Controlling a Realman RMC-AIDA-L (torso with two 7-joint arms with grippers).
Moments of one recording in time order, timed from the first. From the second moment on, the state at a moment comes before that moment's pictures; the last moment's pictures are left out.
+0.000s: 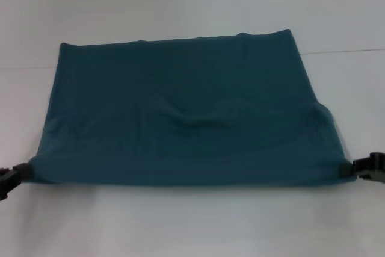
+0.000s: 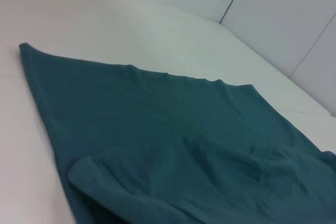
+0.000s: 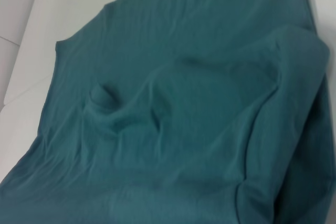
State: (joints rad) left arm -0.31 -2.13 -2.68 -0.98 -1.01 1.51 -1.80; right arm 0.44 1.97 -0.56 -0.74 -2.28 -1.49 2.34
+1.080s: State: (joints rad) left arm -0.20 -2.17 -2.77 -1.03 -1.02 1.70 -1.79; right arm 0.29 2.02 -0.48 -0.82 -2.28 -1.61 2.32
